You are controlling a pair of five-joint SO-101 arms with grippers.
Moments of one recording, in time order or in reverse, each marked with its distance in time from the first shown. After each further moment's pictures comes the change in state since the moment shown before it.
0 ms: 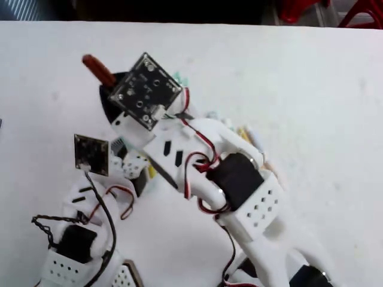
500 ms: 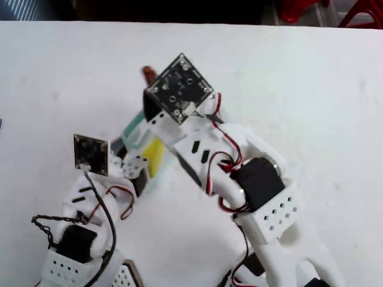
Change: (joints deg) left arm 0.1 0.0 0.0 0.0 0.0; right arm 8.5 -7.4 9.1 5.3 0.0
